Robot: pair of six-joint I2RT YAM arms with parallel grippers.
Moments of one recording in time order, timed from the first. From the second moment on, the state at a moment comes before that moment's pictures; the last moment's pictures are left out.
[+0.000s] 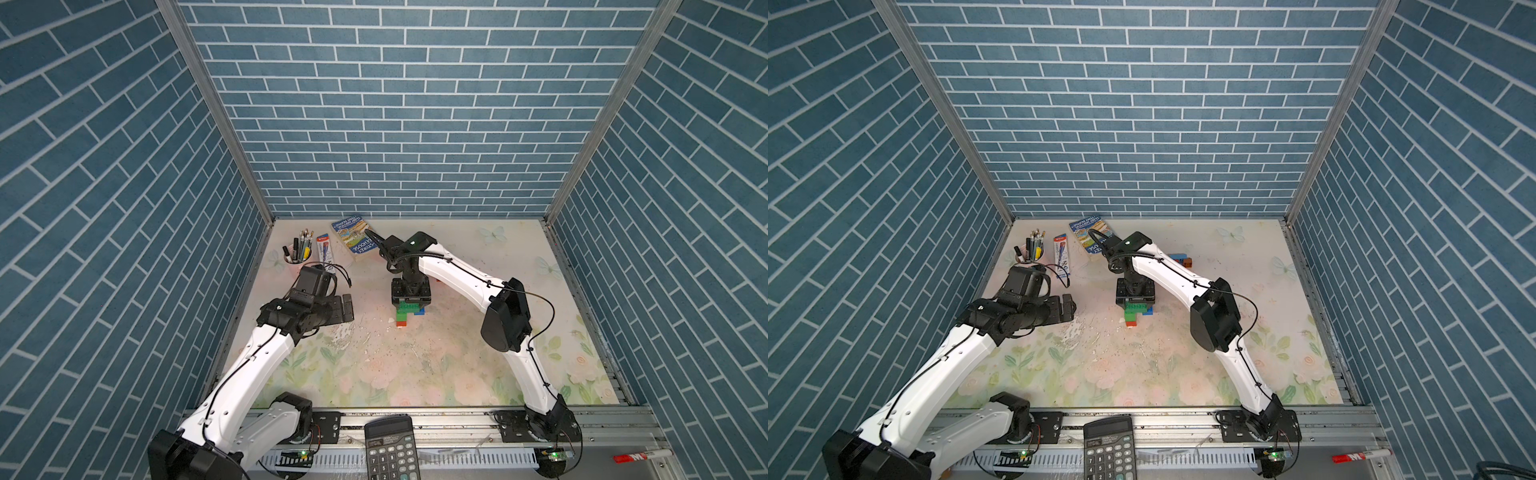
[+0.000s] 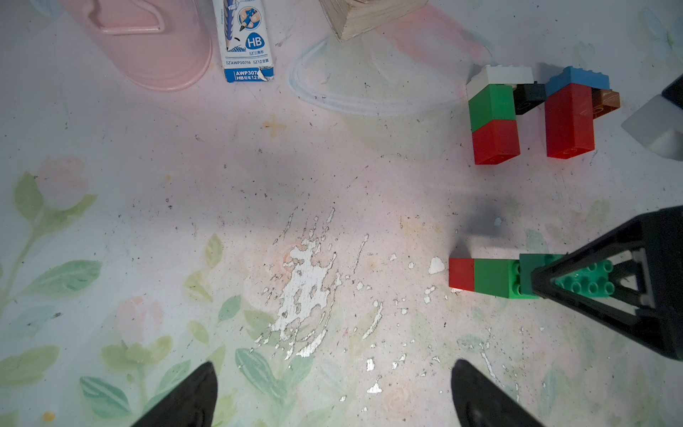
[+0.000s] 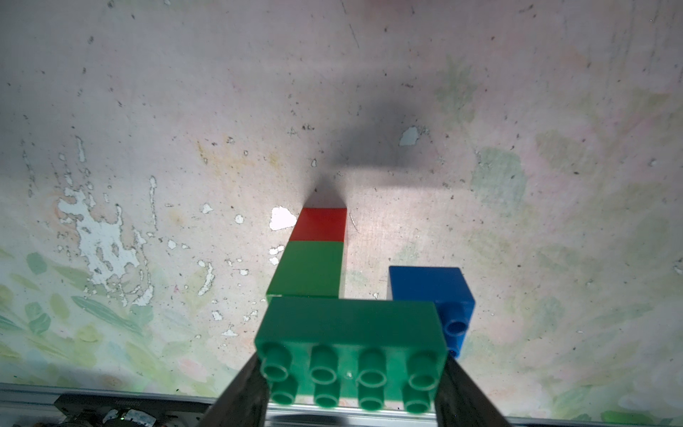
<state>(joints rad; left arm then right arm) -0.33 1.01 0.91 -0.89 -0.03 -0.46 0.90 2.27 2.20 -1.49 -0.09 0.78</state>
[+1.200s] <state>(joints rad) -0.33 1.01 0.90 -0.87 -0.01 -0.46 0.91 2.24 2.15 -1.44 -0.09 0.78</state>
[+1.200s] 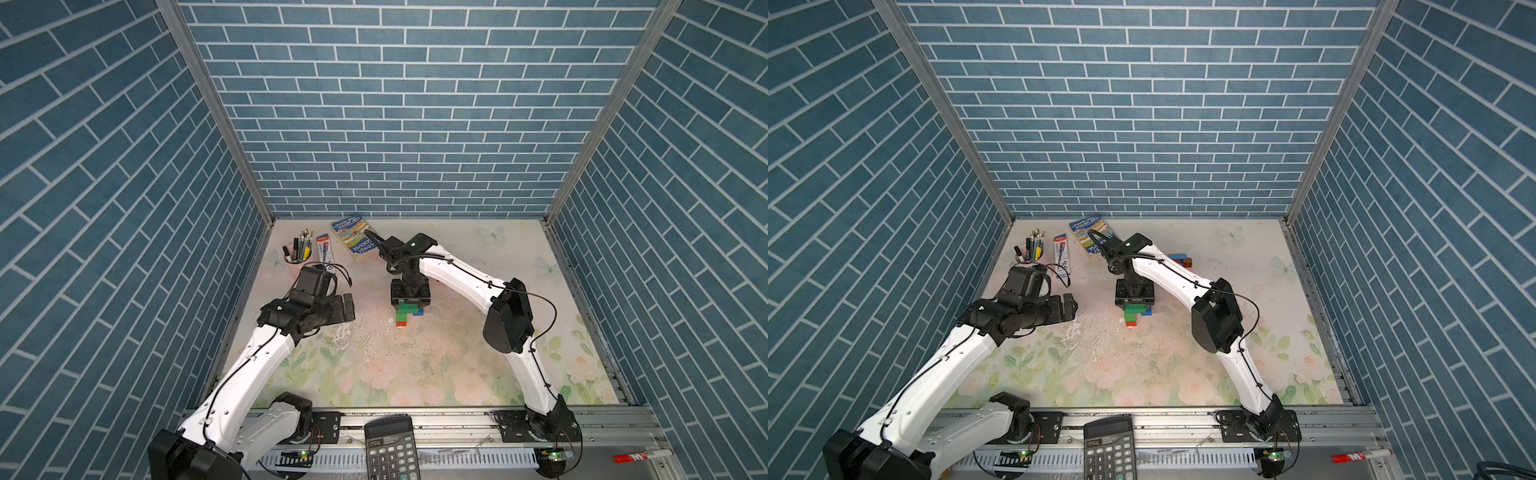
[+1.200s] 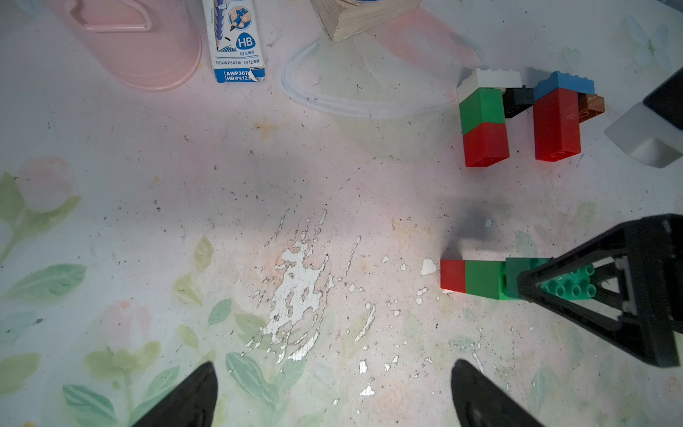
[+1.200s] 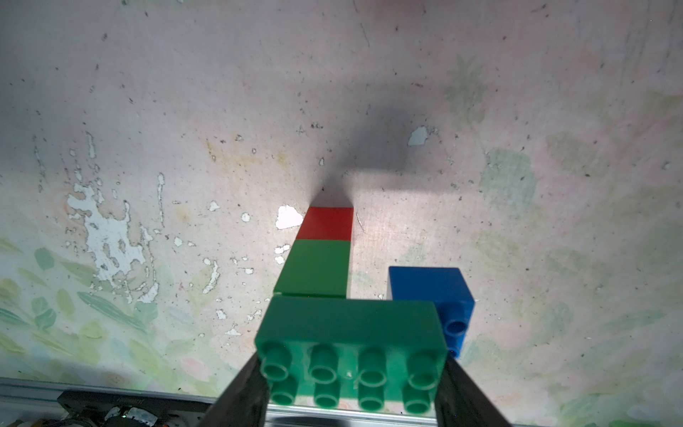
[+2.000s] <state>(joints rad) -0.33 1.01 0.90 -0.86 0.00 -0.48 0.91 2.22 2.11 -1.42 -0.09 0.73</state>
